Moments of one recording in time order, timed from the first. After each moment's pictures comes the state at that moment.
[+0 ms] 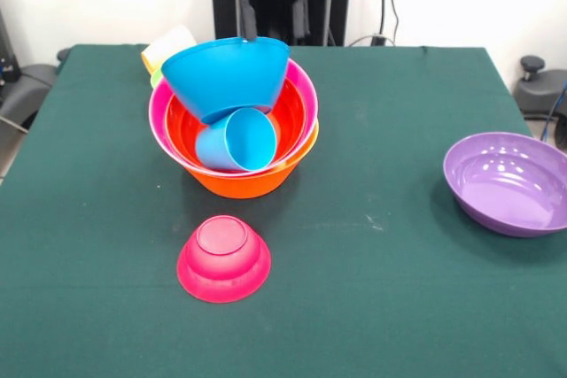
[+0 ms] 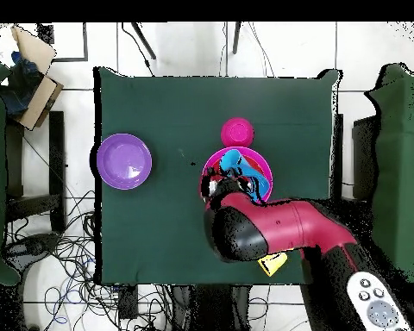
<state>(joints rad) -0.81 -1.02 0.65 2.08 -0.54 0.22 2.04</state>
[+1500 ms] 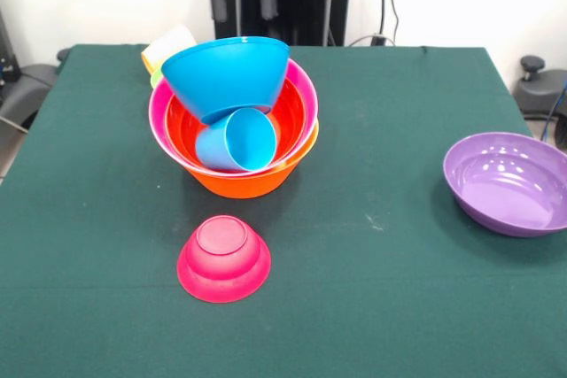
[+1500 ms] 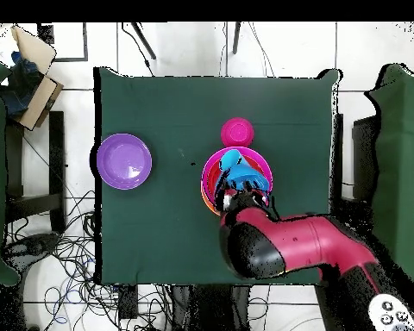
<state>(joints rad) -0.92 -1.06 0.71 2.15 -0.60 0.24 2.04</state>
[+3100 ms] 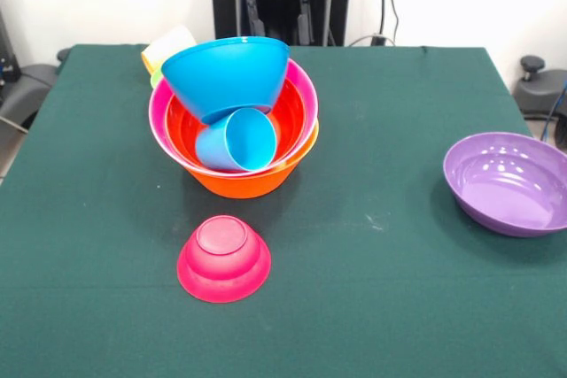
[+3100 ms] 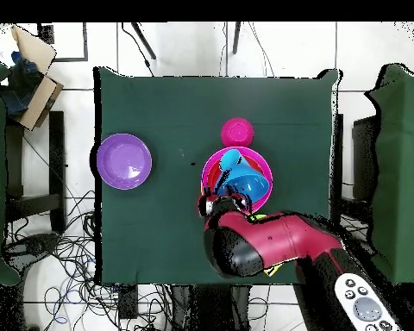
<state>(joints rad) -0.80 -0.95 0.61 2.13 -0.66 0.15 2.04</state>
